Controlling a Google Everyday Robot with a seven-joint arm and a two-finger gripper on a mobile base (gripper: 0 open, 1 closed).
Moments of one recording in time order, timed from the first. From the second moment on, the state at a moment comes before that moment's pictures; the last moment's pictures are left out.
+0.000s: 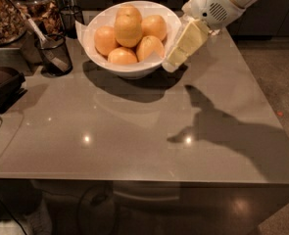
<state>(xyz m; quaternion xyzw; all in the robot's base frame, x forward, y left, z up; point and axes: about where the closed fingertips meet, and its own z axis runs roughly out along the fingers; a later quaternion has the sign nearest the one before) 0.579 -0.082 0.994 -0.57 0.75 0.11 0.32</state>
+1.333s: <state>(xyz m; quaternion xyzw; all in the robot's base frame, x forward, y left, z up) 0.654 -0.042 0.999 -0.49 0.77 0.14 0.38</state>
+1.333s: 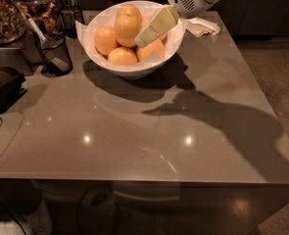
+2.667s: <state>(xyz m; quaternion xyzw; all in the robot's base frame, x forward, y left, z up) 0.698 -0.004 0.997 -0.49 0.75 0.18 0.40</state>
